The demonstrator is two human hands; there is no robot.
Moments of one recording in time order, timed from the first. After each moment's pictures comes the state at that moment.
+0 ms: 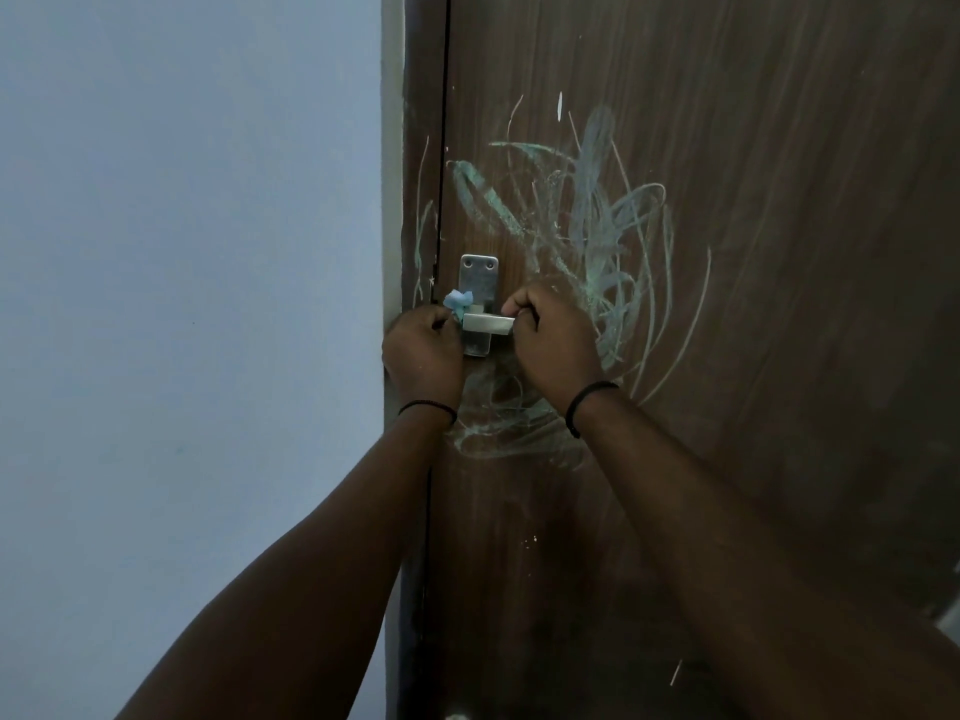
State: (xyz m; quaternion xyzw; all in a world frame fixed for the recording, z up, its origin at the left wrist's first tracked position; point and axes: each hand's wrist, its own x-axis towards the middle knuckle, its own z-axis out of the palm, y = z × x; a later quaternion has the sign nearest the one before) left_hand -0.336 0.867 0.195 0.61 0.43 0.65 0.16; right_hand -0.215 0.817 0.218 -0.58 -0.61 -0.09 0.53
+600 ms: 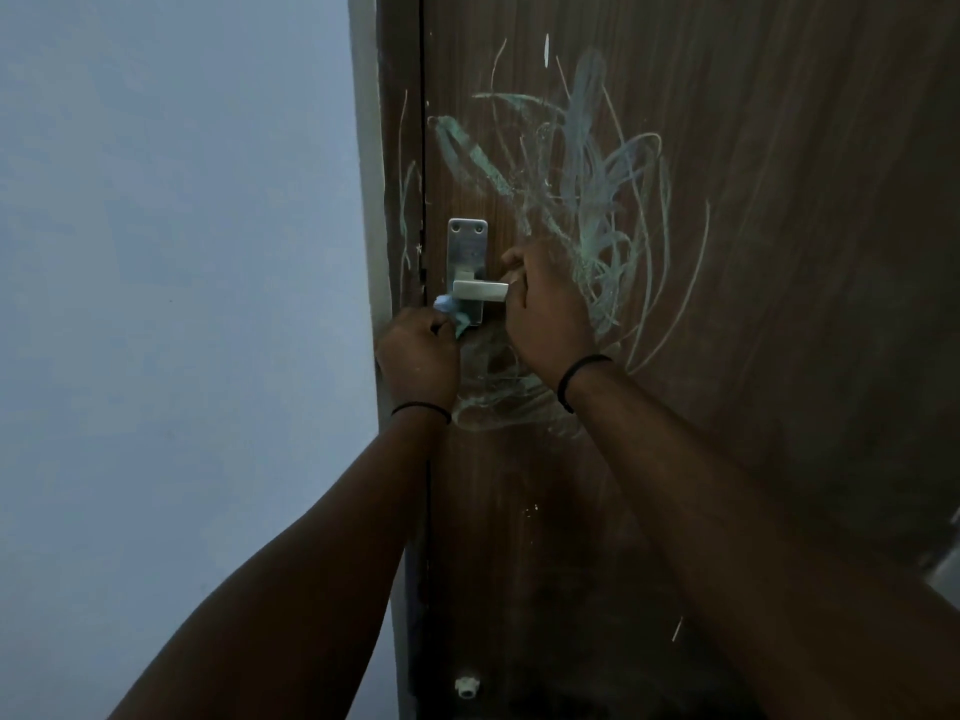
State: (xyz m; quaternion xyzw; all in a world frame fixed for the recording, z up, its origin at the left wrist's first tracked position) left_hand -0.336 0.874 0.155 0.65 0.40 0.64 0.11; right_hand -0.217 0.818 0.209 -0.59 -0.61 -0.16 0.50
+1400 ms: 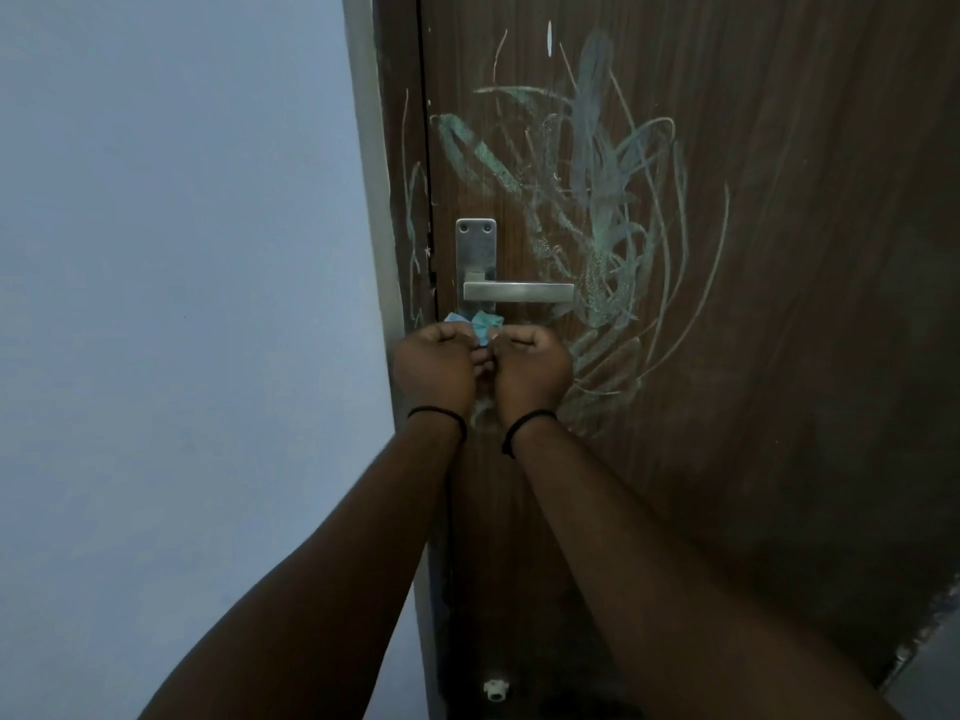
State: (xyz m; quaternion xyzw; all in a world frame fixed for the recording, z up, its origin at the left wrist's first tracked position) left_hand -0.329 0.870 0.159 0.48 0.37 0.60 0.52; right_hand -0.264 0.843 0.150 -0.55 -0.27 0.14 0.78
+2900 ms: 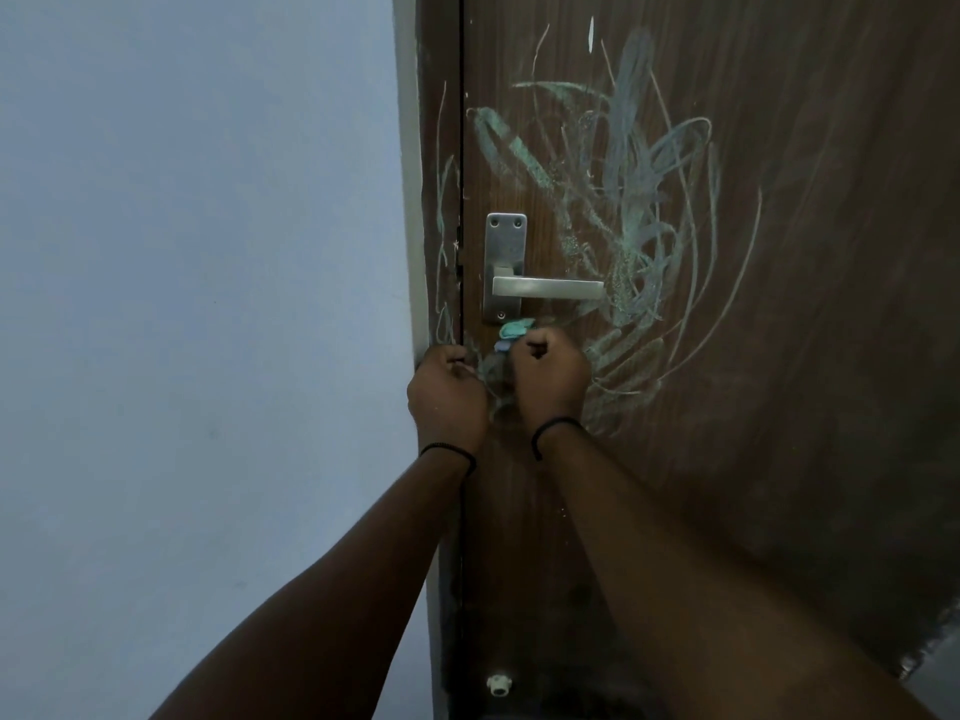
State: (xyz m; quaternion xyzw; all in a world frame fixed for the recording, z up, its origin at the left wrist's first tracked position) left_hand -0.349 0.865 0.121 0.60 0.46 0.59 0.28; right_hand -0.245 0.859 0.124 -0.62 -0.43 -0.07 0.65
